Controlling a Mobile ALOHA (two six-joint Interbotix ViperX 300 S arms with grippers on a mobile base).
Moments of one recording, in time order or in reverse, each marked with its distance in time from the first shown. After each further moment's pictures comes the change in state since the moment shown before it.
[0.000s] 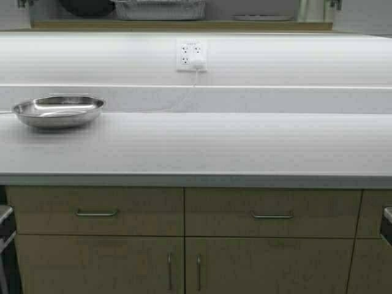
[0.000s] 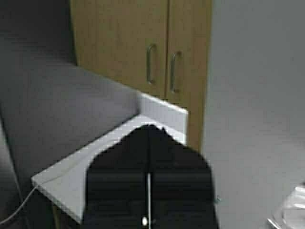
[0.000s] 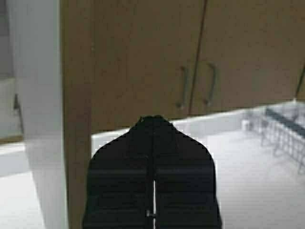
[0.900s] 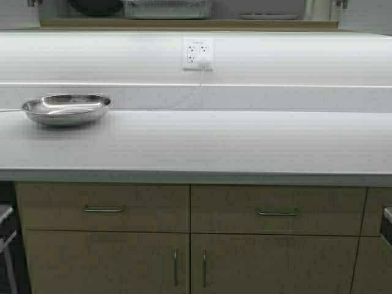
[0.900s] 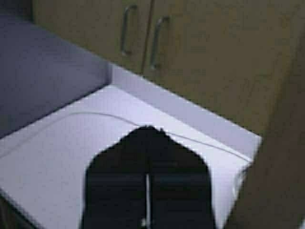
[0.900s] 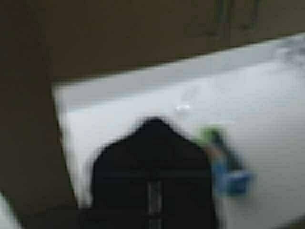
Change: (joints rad) left arm -0.115 0.520 -0.310 -0.048 -0.100 -0.063; right arm 0.032 0.319 -0.130 0.075 -0.009 0.003
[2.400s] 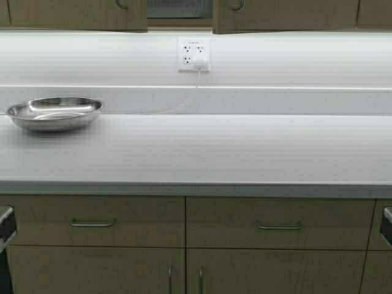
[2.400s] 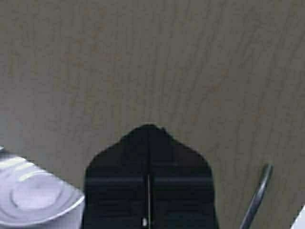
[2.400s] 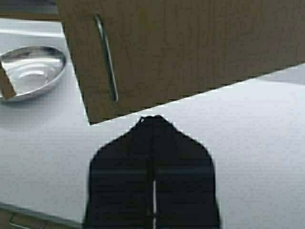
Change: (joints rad) left arm -0.586 -0.161 0.235 0.064 -0.146 -0.008; right arm 0.673 -0.411 0.416 0.034 0.028 0.009
